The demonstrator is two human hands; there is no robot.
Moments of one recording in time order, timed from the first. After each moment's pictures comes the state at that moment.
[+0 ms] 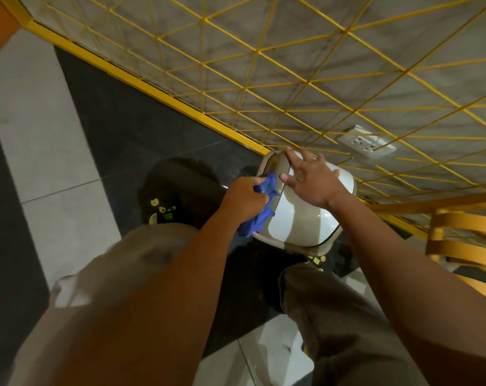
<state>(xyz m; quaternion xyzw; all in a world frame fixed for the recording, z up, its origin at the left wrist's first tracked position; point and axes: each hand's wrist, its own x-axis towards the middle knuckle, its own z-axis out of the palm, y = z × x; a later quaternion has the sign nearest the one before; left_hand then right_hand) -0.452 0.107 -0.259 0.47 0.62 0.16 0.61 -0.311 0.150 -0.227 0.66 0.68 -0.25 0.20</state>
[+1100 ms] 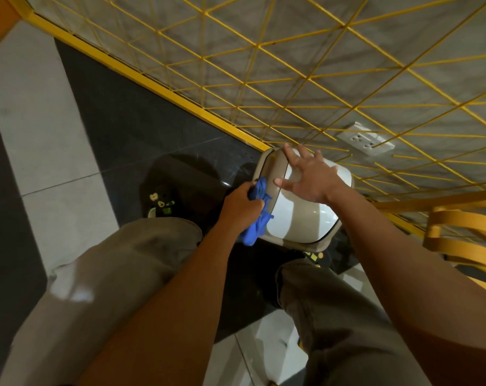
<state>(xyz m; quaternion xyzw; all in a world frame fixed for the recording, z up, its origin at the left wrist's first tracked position) -0.444 0.081 -0.267 0.38 0.64 0.20 0.64 -0.308 0.150 -0.225 0.64 0.69 -0.26 0.23</state>
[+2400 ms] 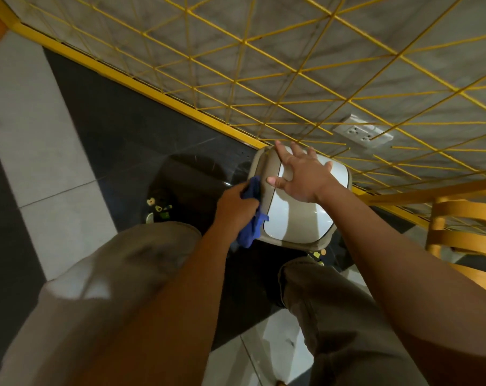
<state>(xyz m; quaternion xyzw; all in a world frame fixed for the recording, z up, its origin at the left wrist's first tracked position) -0.437 0.087 -0.278 0.33 0.66 0.20 0.64 -0.309 0.149 -0.230 0.64 0.69 -0.26 0.21</state>
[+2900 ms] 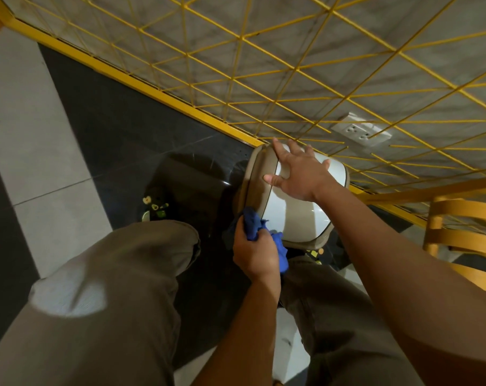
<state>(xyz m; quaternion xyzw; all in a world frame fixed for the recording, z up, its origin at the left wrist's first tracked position) -0.366 0.018 -0.266 0.00 0.74 0.41 0.54 -0.308 0.149 -0.232 0.63 0.70 -0.26 0.21</state>
